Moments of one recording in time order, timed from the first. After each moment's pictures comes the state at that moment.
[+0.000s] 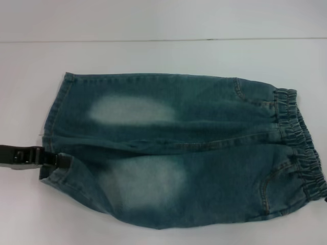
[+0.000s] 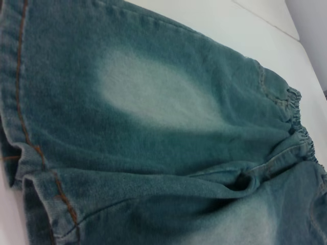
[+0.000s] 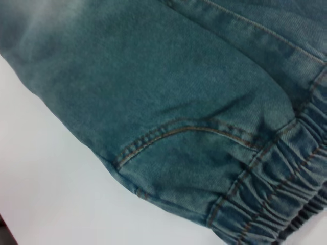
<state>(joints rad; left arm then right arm) -0.54 -2.03 0.50 0.89 2.48 1.76 -2.29 0.63 1.98 -0.81 -1.05 -2.82 -1.88 2.02</state>
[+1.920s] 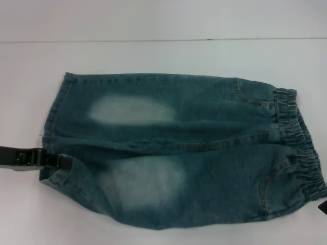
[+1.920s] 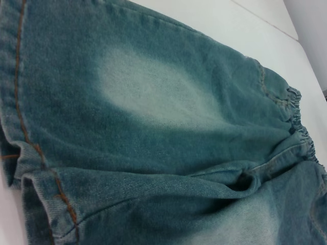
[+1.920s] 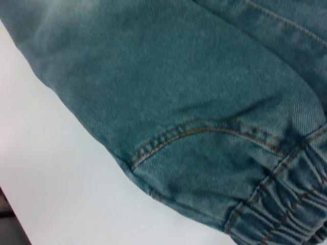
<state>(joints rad) -0.54 -2.03 0.50 0.87 2.48 1.75 -2.27 0.65 1.99 -0.85 -0.99 -2.81 -1.86 2.01</state>
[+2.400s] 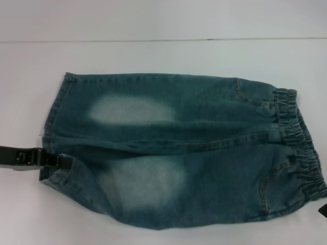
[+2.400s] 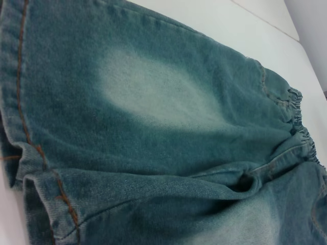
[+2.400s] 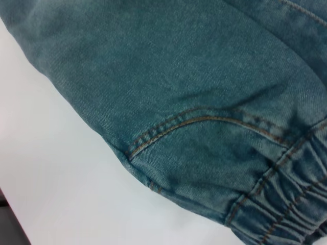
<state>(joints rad) -0.54 -2.03 0.50 0.87 2.48 1.75 -2.27 0.66 2.00 -0.85 -0.99 -2.85 -1.86 2.01</state>
